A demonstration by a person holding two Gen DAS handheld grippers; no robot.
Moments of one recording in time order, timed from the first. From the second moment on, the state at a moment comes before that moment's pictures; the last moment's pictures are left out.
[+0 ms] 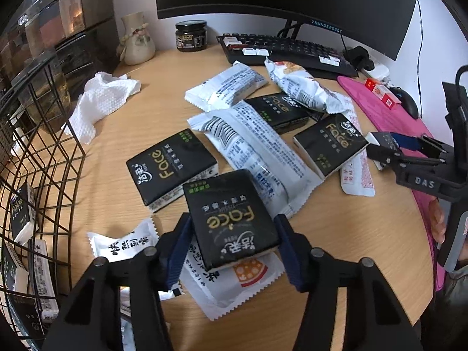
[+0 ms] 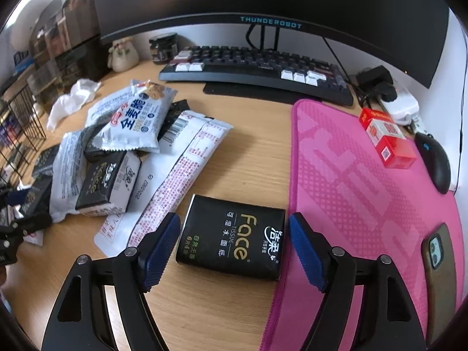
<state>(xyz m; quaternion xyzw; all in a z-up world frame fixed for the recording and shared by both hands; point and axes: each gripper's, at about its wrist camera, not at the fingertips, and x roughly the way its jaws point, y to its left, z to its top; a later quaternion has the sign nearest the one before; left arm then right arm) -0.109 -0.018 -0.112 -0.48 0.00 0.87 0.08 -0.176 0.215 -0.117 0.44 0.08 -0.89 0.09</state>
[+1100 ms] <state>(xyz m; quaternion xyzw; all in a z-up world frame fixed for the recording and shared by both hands) -0.110 -0.019 -0.113 -0.48 0.02 0.88 0.04 -0.148 0.198 -0.077 0.41 0.06 -0.90 0.14</state>
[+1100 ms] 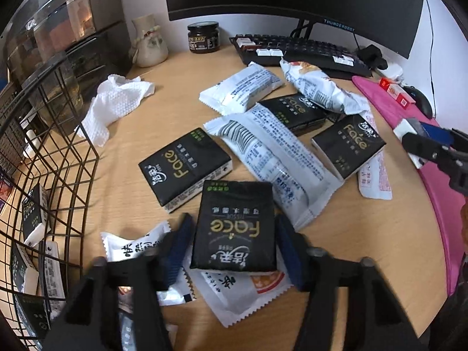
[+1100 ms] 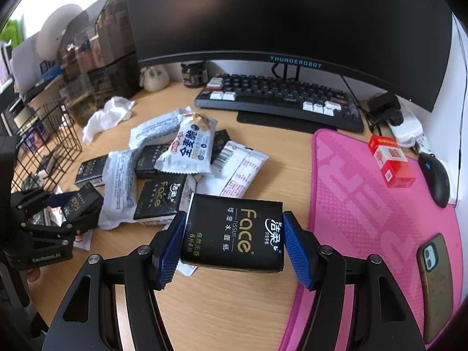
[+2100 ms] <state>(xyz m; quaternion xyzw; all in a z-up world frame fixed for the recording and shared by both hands) 0.000 -0.095 0.034 -0.29 -0.01 0.96 -0.04 -0.098 0.094 0.006 0.31 0.09 -0.91 0.26</state>
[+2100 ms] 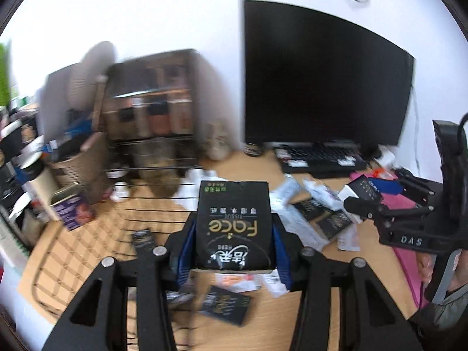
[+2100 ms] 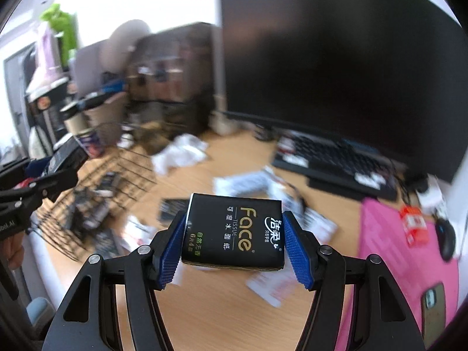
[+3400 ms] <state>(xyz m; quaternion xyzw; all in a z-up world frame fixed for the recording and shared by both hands) 0.061 -0.227 0.037 -0.27 -0.08 0.94 -0.18 -0.063 -0.123 0.022 0.26 0.15 -0.85 0.43</state>
